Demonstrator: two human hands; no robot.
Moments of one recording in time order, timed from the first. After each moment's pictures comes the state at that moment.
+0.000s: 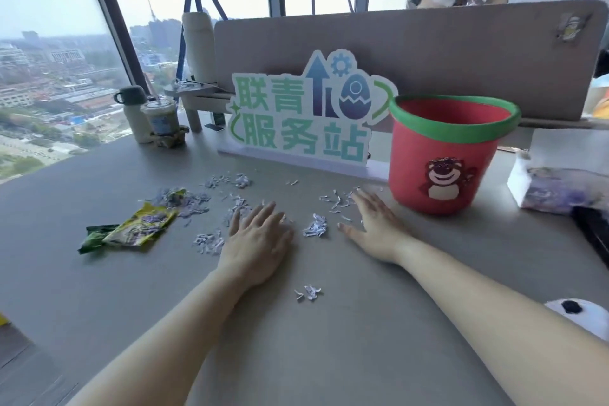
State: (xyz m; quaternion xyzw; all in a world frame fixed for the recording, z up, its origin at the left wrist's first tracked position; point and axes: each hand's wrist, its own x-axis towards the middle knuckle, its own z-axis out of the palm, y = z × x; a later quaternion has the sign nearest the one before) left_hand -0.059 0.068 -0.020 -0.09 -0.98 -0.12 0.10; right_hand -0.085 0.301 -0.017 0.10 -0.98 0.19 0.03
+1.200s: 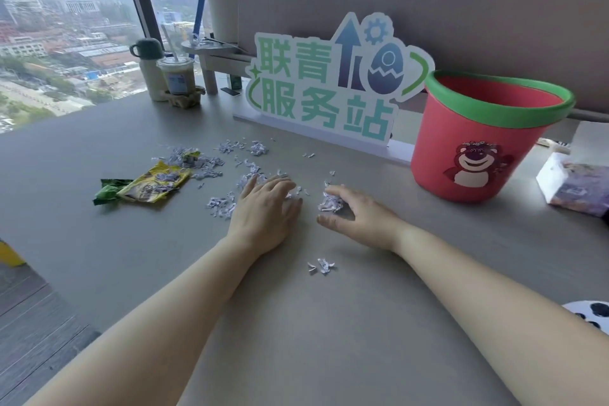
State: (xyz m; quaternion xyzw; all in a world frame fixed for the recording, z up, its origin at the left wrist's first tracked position) left_hand -0.057 0.062 -0.024 -0.10 -0.96 -0.17 0.21; right_hand -0.069 0.263 -0.009 0.20 -0.94 0.27 -0.04
